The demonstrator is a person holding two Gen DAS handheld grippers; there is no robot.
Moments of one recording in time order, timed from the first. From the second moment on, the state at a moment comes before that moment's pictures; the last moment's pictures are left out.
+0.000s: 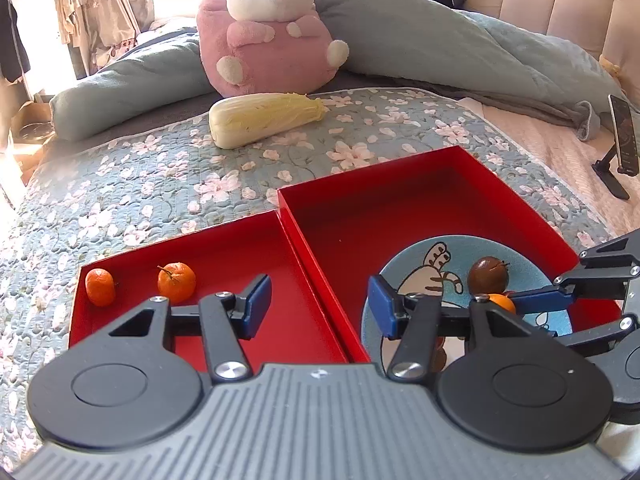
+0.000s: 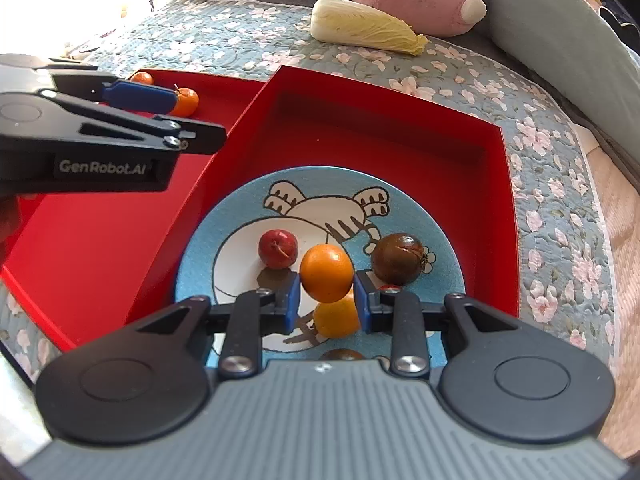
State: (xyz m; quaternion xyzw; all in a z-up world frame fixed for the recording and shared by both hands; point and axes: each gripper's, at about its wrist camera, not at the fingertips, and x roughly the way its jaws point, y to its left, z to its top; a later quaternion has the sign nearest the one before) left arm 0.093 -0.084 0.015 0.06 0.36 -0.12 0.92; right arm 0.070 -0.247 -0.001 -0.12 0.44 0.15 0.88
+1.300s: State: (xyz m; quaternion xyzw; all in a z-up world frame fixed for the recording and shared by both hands) left arm 0.099 0.091 -0.004 -0.03 0.36 0.04 0.93; right arm 0.103 -0.106 0.016 -0.15 0.33 0.26 0.89
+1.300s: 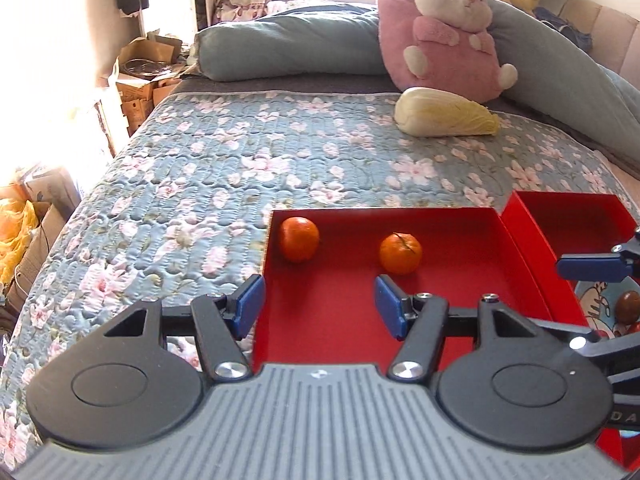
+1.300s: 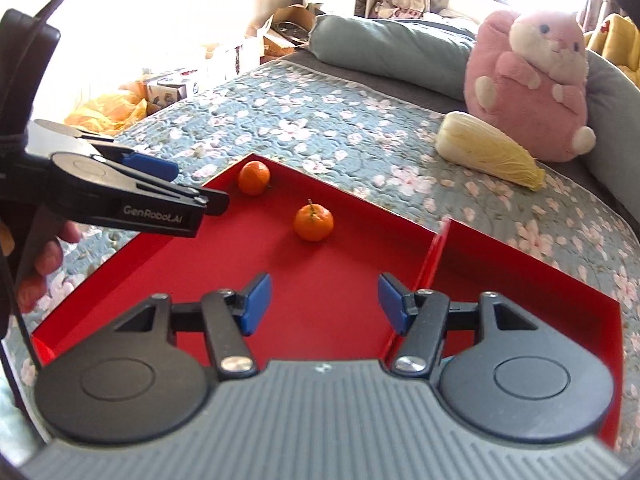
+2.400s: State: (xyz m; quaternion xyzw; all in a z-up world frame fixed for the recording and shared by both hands) left arm 0.181 0.110 -0.045 -0.01 0.34 -0.04 0.94; right arm 0.207 -0.070 -0.039 -0.16 0.42 0.25 0.86
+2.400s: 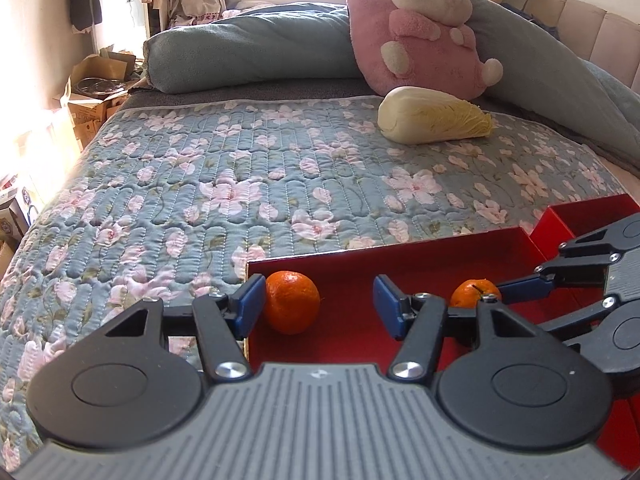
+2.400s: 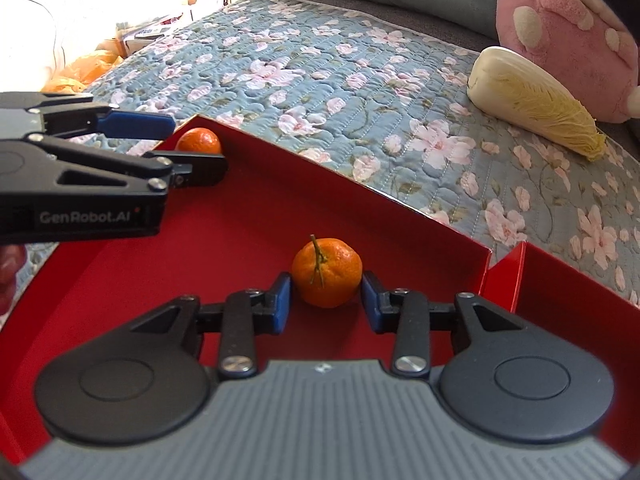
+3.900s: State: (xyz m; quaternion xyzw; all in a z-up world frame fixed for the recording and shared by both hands) left arm 0.160 0.092 -0.041 -0.01 0.38 -0.03 0.93; right arm 0.171 -0.088 -0.012 -0.16 0.40 0.26 0.86
